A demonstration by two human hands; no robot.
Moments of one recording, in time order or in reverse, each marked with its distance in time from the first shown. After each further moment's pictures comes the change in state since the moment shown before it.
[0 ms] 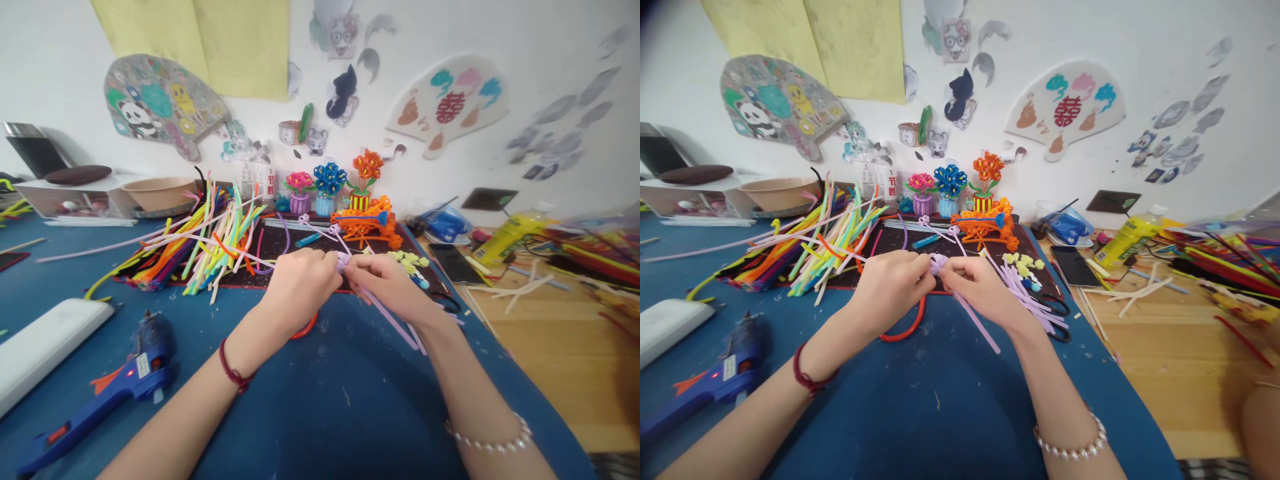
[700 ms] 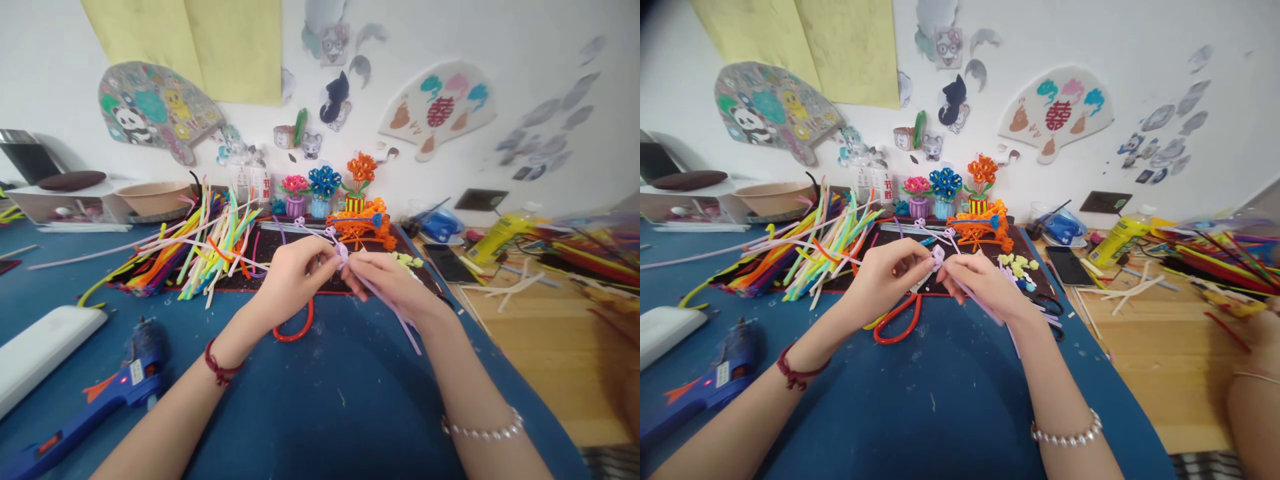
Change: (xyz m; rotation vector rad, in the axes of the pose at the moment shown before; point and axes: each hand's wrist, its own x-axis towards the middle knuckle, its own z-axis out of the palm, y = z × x) left_hand 0.008 -0.011 -0.004 -0.704 0.027 -0.144; right_hand 0.001 0.012 -0.015 0.223 -0.070 0.032
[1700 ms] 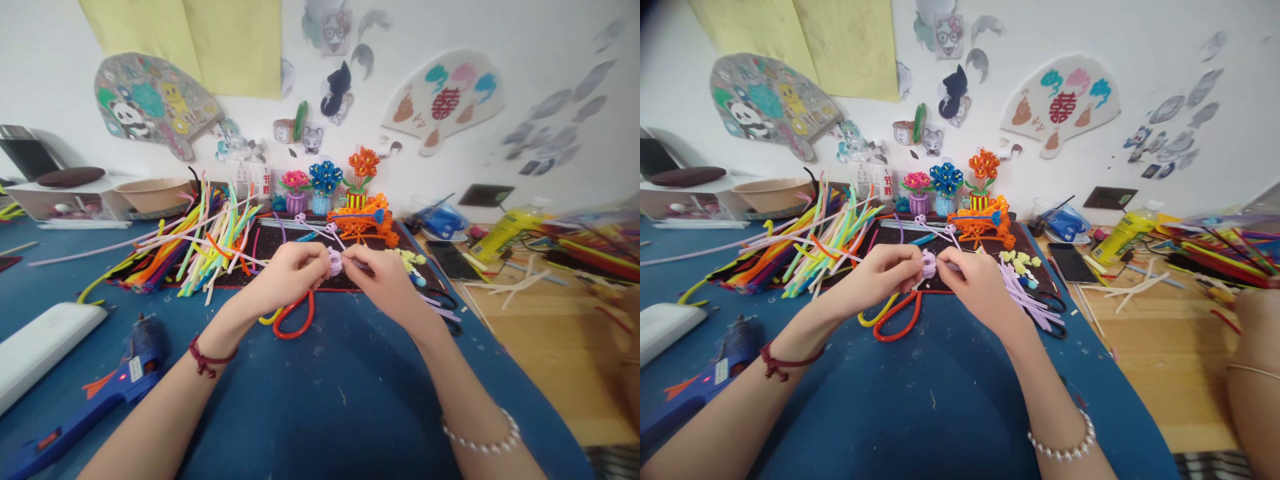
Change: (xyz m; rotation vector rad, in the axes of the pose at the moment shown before) left_hand 0.004 0.004 -0.013 -0.403 -0.296 -0.338; right_hand 0.002 0.000 0.016 -0.776 0.338 -0.321
